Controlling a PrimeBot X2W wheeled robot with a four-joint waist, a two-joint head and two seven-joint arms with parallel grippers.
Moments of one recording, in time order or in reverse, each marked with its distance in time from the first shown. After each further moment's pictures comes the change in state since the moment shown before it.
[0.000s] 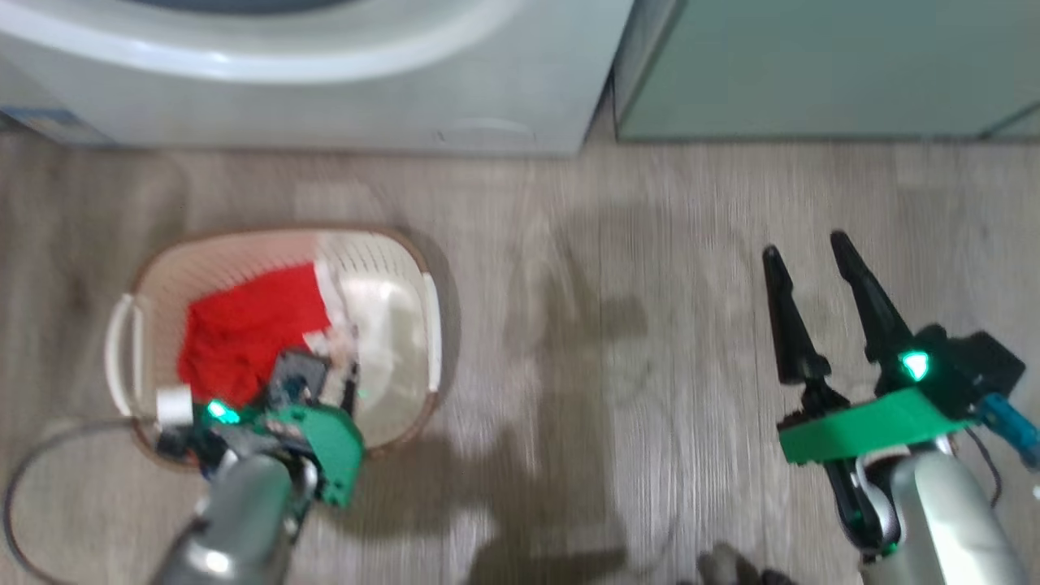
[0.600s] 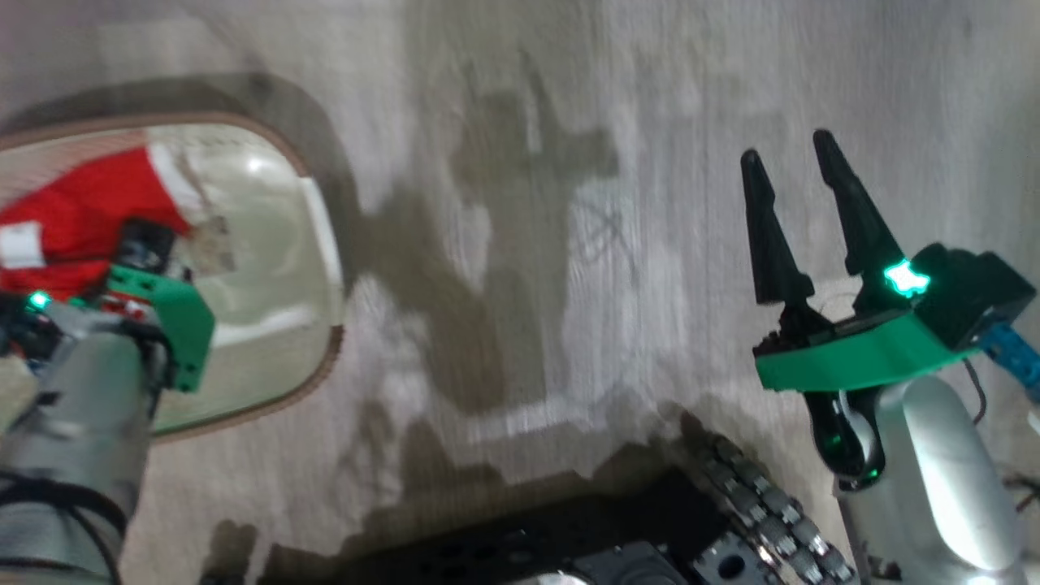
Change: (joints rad) left arm -0.387 0.170 -0.016 0.348 0.033 -0.017 0.118; right arm -0.165 0.026 0.053 -0.025 0.030 0.000 0.000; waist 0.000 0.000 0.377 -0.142
